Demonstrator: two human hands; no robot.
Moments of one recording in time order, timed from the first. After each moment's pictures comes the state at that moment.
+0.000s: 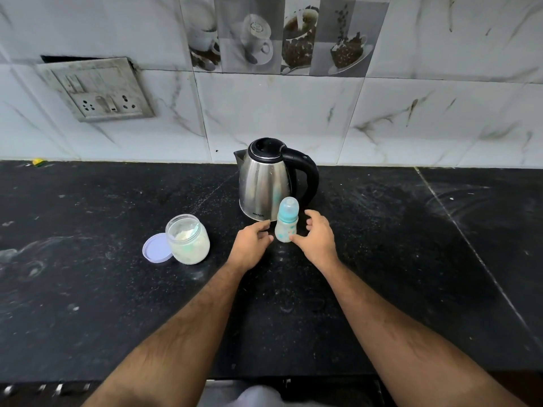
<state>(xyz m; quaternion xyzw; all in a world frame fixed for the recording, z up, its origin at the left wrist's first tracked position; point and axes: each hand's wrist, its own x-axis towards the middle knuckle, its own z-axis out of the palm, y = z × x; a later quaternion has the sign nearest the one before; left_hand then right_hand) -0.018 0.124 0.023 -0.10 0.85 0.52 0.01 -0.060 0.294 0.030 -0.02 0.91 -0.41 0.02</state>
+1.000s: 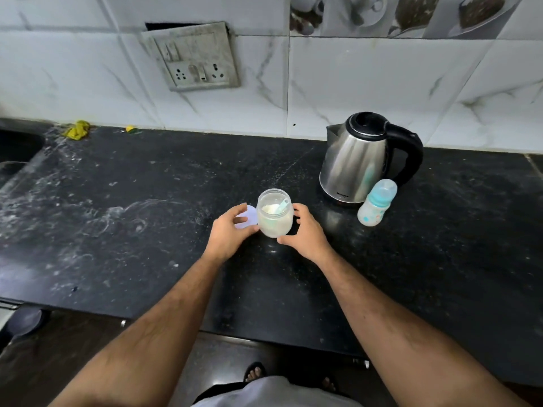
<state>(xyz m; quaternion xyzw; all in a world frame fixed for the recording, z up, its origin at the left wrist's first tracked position) 0.087 -0.077 0.020 -0.23 0.83 0.51 -0.04 0.009 0.113 0.015 -0.15 0.86 -0.45 0.18</state>
